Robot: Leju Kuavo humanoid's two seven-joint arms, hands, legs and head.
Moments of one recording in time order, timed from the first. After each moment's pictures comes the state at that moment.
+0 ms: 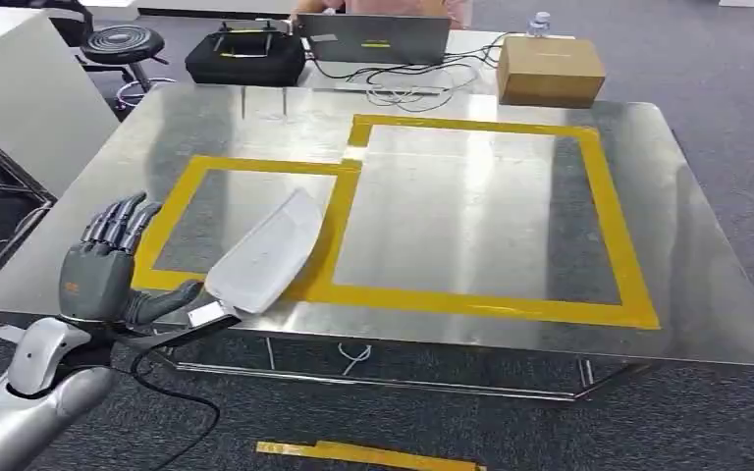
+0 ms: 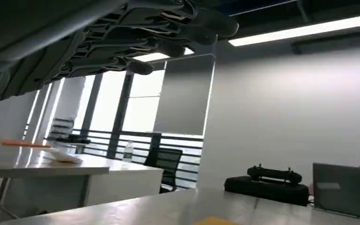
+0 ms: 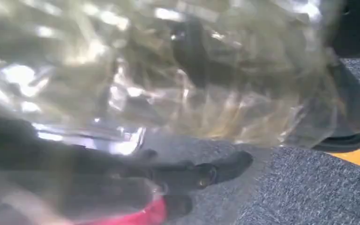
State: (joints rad) left arm -0.15 0.39 -0.39 -1.62 -0.88 0.50 -0.11; right arm 0.05 -0.37 1.07 -0.94 -0.72 -0.41 0.47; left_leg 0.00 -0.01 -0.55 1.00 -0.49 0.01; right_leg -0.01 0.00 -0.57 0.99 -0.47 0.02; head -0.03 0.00
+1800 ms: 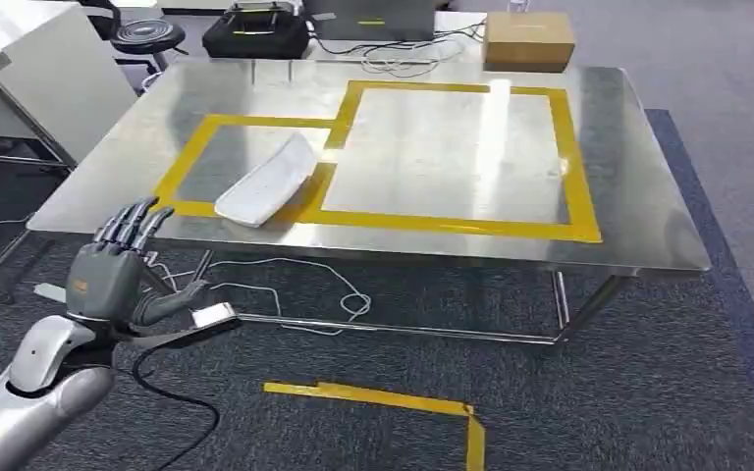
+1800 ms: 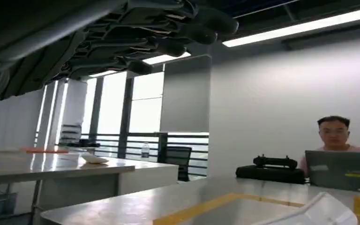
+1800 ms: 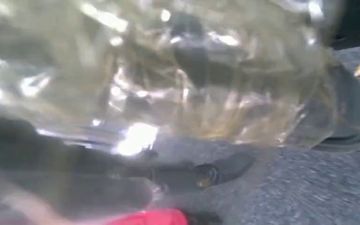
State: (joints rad) left arm -0.14 0.41 -0.39 -1.63 -0.87 0.44 -0.09; right arm 0.03 -0.37 1.10 -0.93 -0.77 -0.41 0.45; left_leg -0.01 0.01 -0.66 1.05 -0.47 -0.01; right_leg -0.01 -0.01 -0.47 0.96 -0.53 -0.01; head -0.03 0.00
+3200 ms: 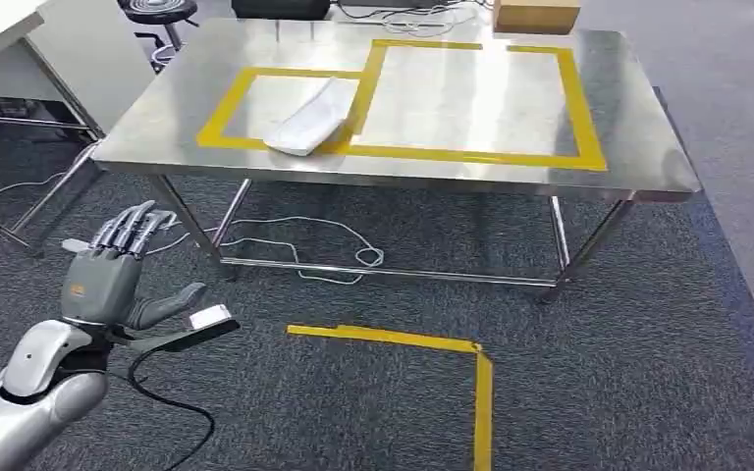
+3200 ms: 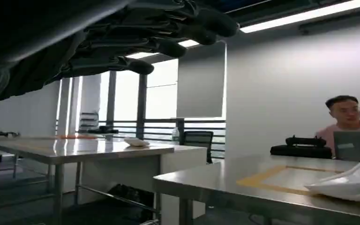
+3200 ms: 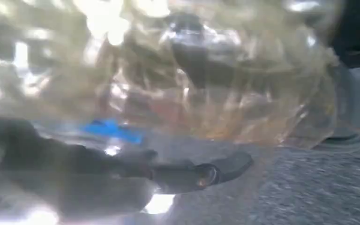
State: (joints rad) left arm -0.13 0.41 -0.39 -1.63 -0.88 0.39 -0.05; right arm 0.04 -0.38 1.08 -0.96 -0.89 -0.42 0.45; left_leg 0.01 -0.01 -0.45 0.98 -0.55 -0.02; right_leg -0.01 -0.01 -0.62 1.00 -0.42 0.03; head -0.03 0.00
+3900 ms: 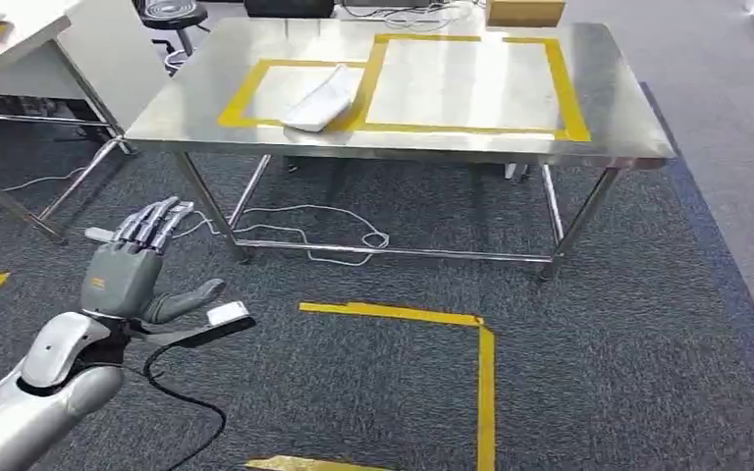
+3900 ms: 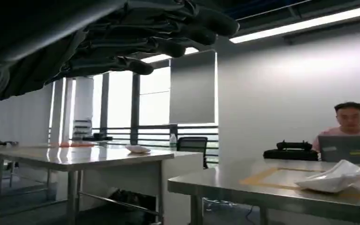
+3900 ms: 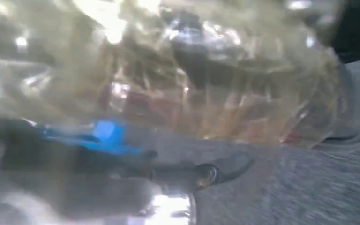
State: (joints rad) left arm -0.20 0.38 -0.44 -1.60 -0.89 0.36 -0.03; right arm 0.08 -0.40 1.07 -1.01 -0.95 -0.46 0.43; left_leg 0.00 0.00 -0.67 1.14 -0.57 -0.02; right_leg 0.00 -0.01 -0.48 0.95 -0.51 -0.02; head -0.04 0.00
